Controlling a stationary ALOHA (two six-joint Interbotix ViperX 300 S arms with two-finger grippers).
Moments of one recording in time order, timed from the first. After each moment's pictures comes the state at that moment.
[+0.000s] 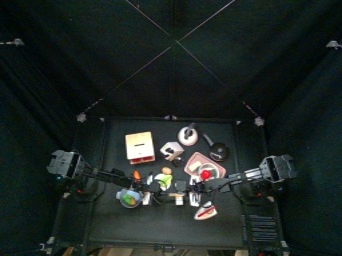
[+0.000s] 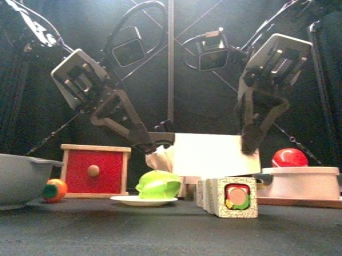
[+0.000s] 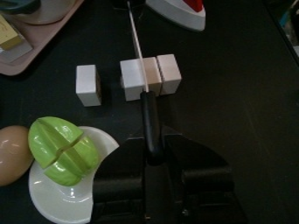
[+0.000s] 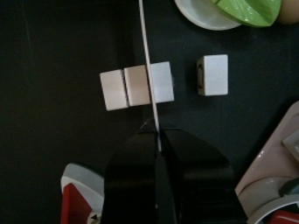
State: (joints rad) left arm -0.15 0.03 0.80 0.19 -0.22 -0.21; right arm 0.13 -0.05 0.62 -0.06 0.53 0.29
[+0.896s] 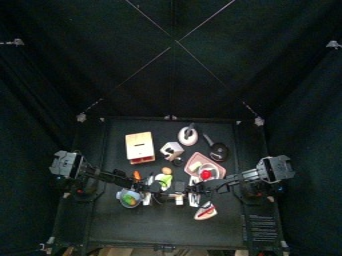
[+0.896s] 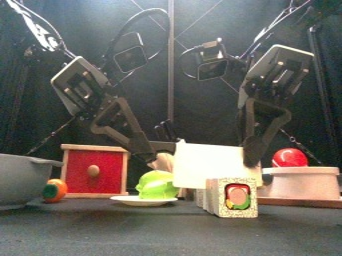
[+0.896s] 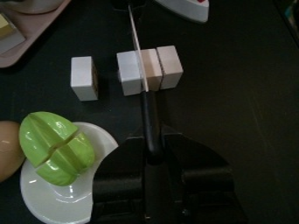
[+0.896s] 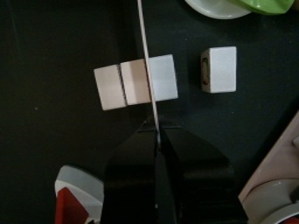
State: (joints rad) left arm -0.15 0.07 0.80 0.17 -0.22 -0.21; right arm 0.13 0.00 0.62 -0.04 0.53 0.29
